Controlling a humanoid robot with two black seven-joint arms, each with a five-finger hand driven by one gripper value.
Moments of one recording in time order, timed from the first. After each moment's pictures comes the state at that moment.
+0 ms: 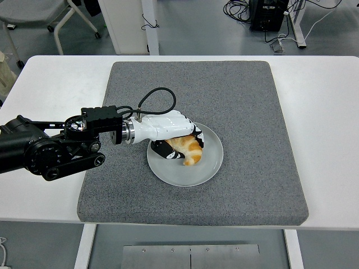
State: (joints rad) left arm -1.17 0.35 0.15 -1.12 1.46 0.21 -0.35; right arm -0.14 0.00 0.02 0.15 -0.10 0.02 0.41
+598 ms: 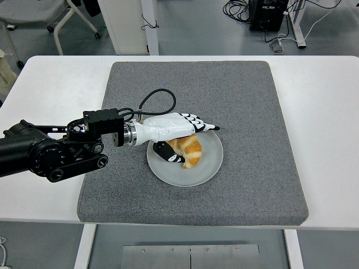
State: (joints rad) left arm -1.16 0.33 0.15 -1.11 1.39 0.20 -0.36; right arm -0.14 0.00 0.02 0.15 -0.10 0.02 0.41
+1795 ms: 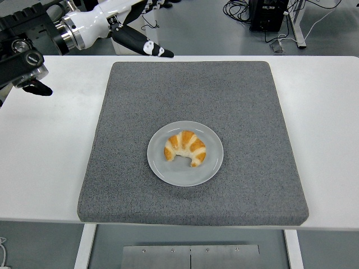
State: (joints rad) left arm -1.35 0.61 -0.19 -1.21 0.63 -0.07 -0.33; right arm -0.14 0.00 0.02 0.15 -0.10 0.02 0.41
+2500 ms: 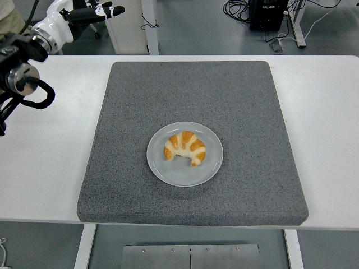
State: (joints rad) left arm -1.13 0.46 -0.44 -0.80 0.21 -0.13 -0.23; right arm -0.14 0.00 0.02 0.15 -0.10 0.02 0.41
